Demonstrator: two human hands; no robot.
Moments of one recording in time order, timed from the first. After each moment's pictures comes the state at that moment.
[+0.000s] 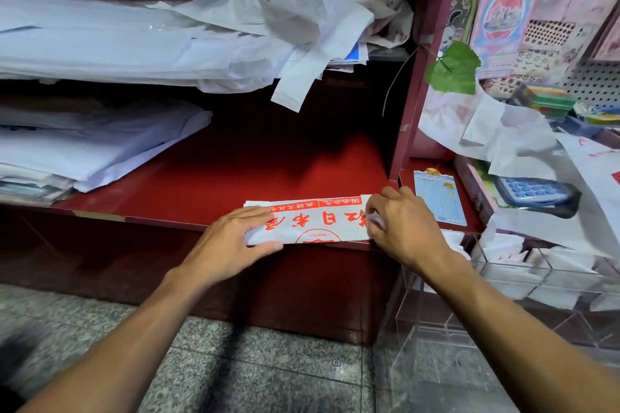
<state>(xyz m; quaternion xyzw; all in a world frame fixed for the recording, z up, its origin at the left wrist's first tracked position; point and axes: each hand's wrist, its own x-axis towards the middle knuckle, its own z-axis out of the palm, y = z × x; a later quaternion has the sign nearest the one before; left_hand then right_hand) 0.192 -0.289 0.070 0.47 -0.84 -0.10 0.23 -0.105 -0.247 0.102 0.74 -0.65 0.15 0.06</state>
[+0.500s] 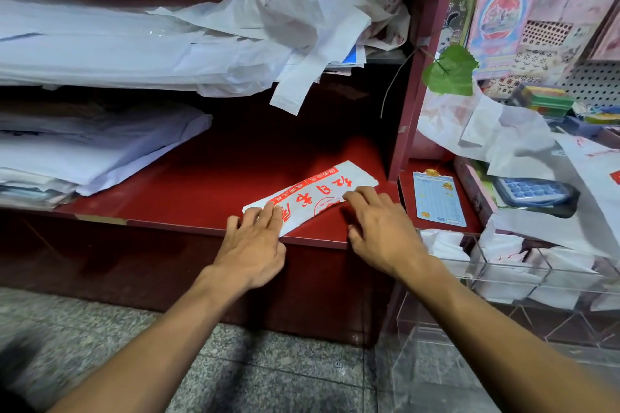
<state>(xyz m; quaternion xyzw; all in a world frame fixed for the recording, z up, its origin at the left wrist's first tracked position) 0.146 -0.274 0.079 0.56 -0.82 0.07 0.01 -0.079 -0.248 0.099 0.76 -0.64 0.13 0.03</state>
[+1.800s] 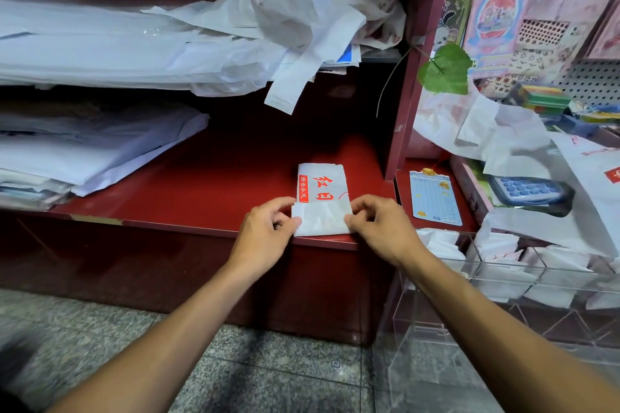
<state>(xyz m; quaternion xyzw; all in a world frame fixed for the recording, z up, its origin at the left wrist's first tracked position) 0.123 -0.282 0.075 0.53 -0.70 -0.28 0.39 -0.092 -0.255 0.089 0.62 -0.64 0.38 -0.26</state>
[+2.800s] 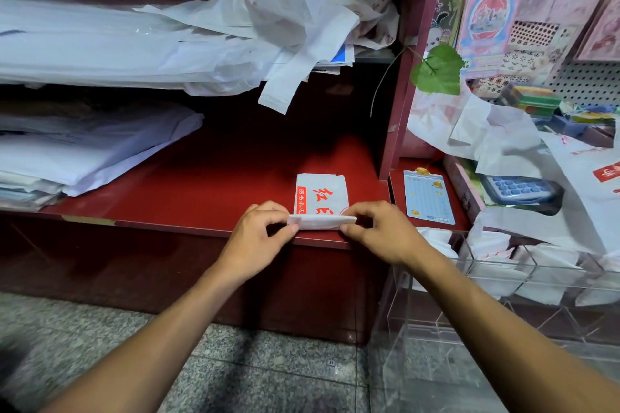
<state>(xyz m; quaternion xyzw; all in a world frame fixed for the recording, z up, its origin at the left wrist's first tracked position) 0.134 -0.287 0.068 0.46 -0.79 -0.20 0.36 -0.108 -0.250 0.092 0.71 -0.60 0.29 -0.22</state>
